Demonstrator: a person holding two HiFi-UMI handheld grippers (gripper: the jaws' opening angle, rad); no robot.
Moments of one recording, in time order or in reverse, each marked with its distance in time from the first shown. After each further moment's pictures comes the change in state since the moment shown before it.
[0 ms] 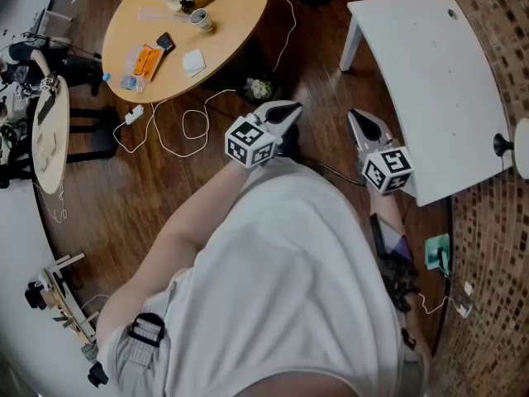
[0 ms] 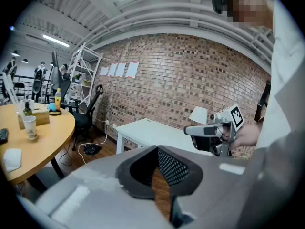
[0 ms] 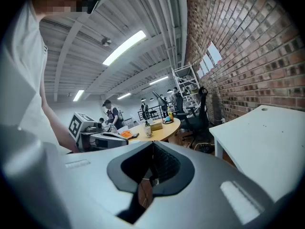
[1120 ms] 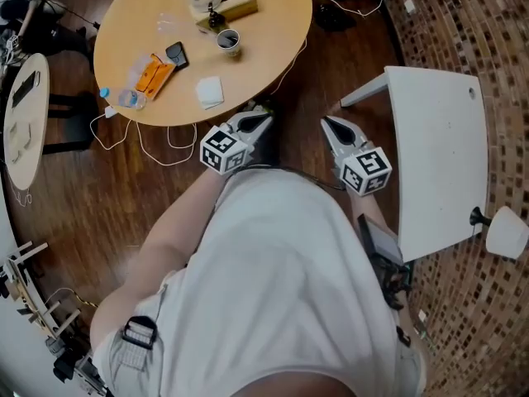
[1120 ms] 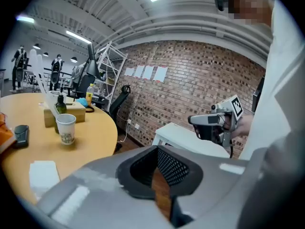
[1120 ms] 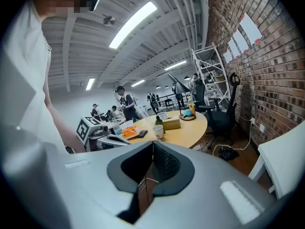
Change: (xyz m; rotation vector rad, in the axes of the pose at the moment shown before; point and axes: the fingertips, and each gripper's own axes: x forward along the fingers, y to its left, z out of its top) left arm -0.055 0.259 0.017 -0.121 -0.028 0.109; right arm 0.264 0.025 0.061 -0.096 0.153 0.172
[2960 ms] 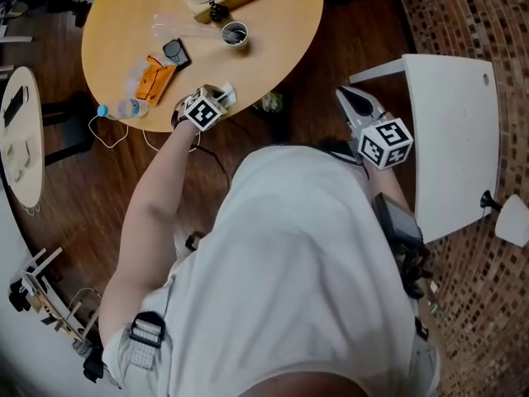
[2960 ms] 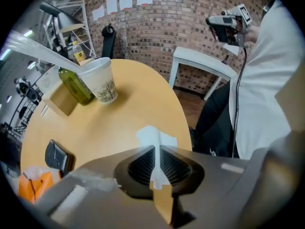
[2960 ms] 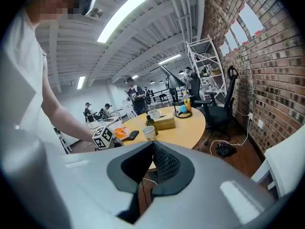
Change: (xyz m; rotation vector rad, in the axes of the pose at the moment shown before) left arm -0.056 0.240 -0.115 0.338 0.839 0.084; right arm 0.085 -0.036 0.041 0.055 0.053 -0.064
